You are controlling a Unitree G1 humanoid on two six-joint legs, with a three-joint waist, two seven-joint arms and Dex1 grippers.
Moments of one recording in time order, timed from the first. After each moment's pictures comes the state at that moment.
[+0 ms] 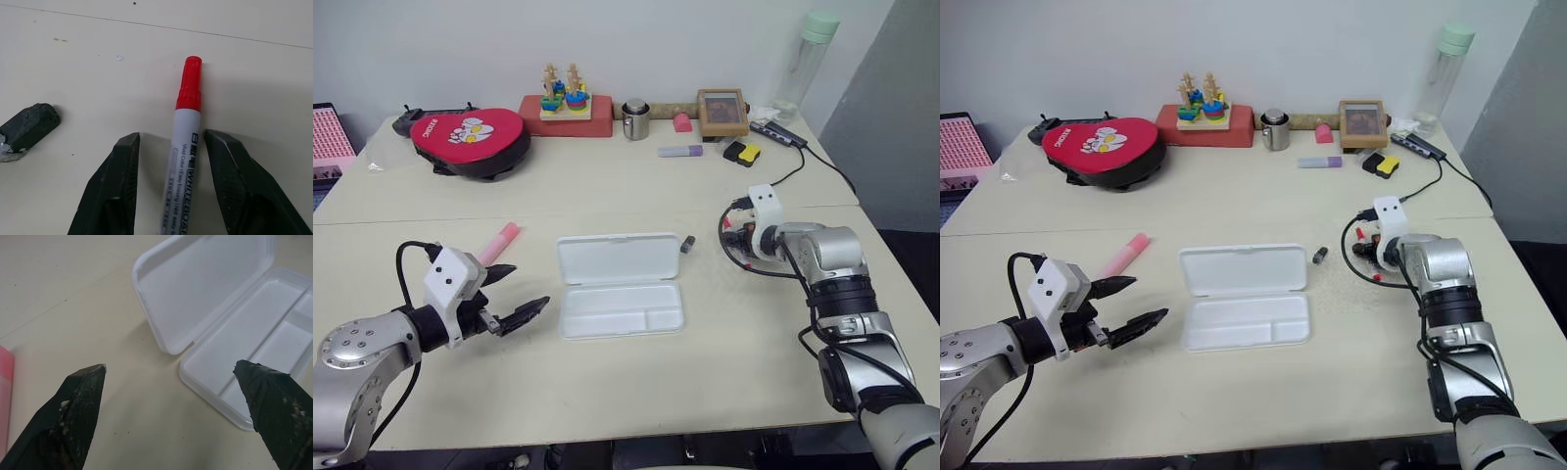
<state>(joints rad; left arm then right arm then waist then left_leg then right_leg) 0.15 0.82 0.38 -0.44 -0.51 0.56 -0.82 -0.81 -0.40 -0.01 0.37 0.16 1.03 0.43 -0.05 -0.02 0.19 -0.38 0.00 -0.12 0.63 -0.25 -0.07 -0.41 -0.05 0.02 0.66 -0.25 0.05</state>
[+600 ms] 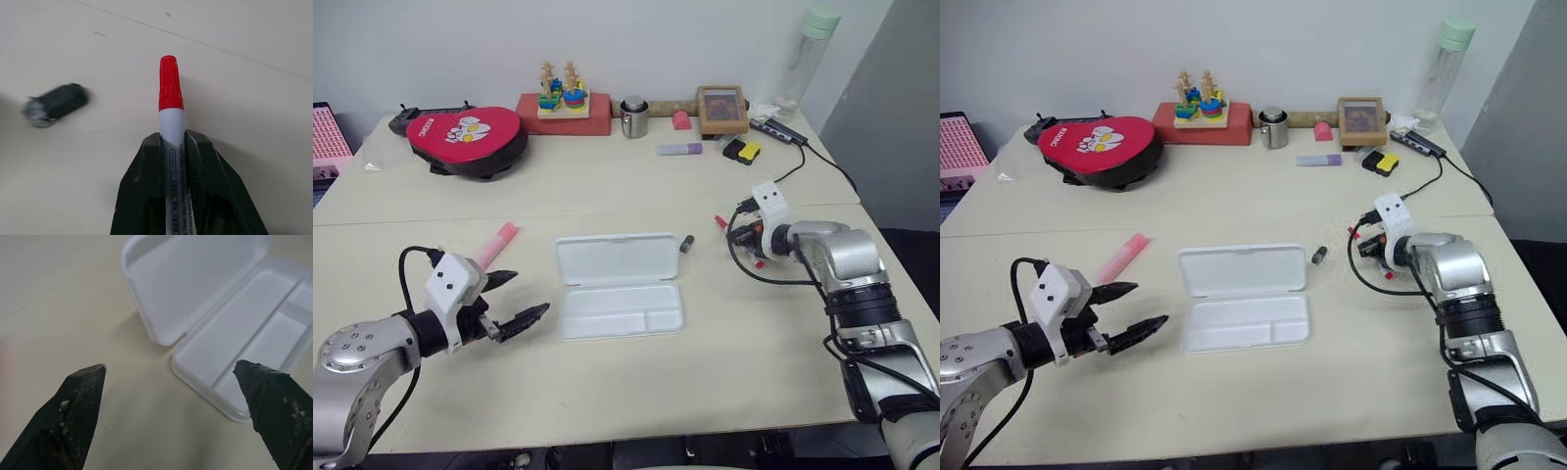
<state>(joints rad) 0.19 0.83 0.38 -0.45 -0.51 0.56 -0.86 -0.75 -0.57 0.10 0.17 0.20 0.97 0.68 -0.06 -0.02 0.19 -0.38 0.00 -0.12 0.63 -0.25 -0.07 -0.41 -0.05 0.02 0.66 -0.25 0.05</state>
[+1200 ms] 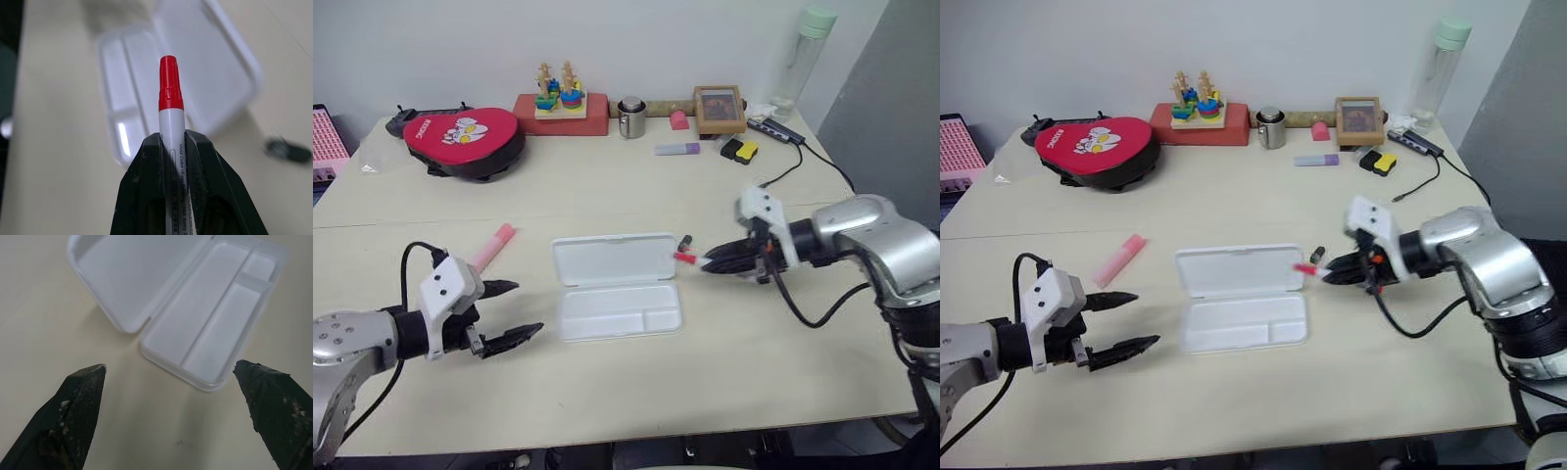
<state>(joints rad) 0.15 0.96 0.40 -0.43 -0.50 0.54 -1.02 -0.74 -0.75 0.29 -0.30 0.42 0.88 1.22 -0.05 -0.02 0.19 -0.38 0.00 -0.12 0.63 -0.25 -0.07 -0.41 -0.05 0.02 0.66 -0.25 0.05</state>
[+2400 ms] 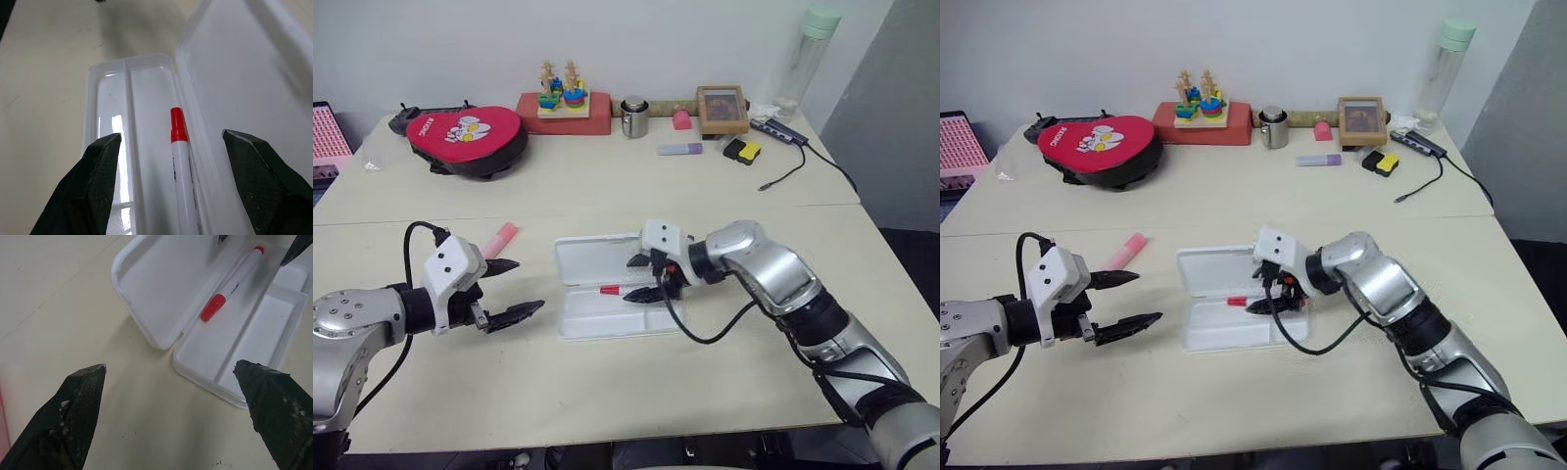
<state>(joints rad) 0.05 0.96 0.33 -0.33 -0.46 0.51 -1.01 -0.81 -0.43 0.45 -0.08 0.21 0.76 1.08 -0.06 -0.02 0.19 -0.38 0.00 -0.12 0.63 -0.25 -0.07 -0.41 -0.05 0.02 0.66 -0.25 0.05</state>
